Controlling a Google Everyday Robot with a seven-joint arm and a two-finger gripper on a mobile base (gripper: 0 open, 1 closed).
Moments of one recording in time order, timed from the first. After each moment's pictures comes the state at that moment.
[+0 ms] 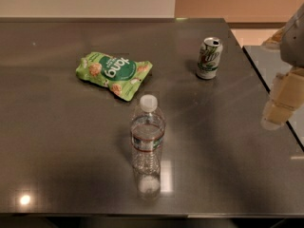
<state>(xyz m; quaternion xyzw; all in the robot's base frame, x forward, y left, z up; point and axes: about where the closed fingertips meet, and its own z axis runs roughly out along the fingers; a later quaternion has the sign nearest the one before) 0.438 -0.217 0.976 -0.60 0.78 -0.03 0.16</state>
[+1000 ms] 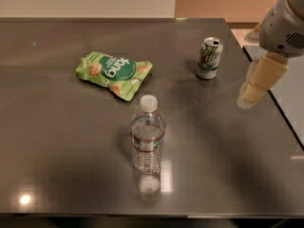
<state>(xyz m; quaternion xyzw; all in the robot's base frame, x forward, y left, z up) 0.488 -0.201 0.971 -0.58 0.79 0.00 0.20</state>
